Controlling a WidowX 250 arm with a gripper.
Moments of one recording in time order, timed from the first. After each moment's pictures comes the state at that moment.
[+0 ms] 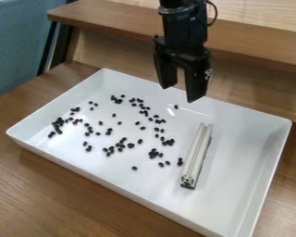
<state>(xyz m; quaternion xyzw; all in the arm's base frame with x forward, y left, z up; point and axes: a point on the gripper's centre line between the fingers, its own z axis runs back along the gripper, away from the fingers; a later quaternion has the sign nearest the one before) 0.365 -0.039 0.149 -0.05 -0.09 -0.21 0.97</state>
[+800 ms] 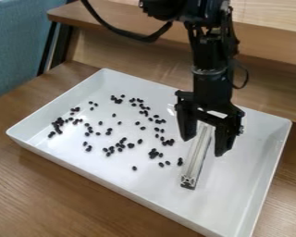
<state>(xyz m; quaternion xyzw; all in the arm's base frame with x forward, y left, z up) 0.354 -0.076 0.083 -0.06 -0.02 -0.11 0.99</state>
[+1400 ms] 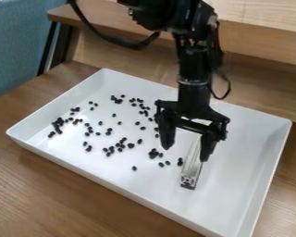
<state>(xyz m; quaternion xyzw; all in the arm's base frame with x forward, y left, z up) 0.346 -0.054 0.068 -0.03 -0.01 0.03 1.00</state>
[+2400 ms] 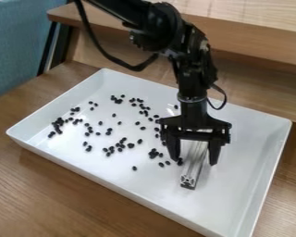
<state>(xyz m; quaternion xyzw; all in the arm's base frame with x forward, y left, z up) 0.373 -0.055 0.036 -0.07 -0.04 0.13 0.99</state>
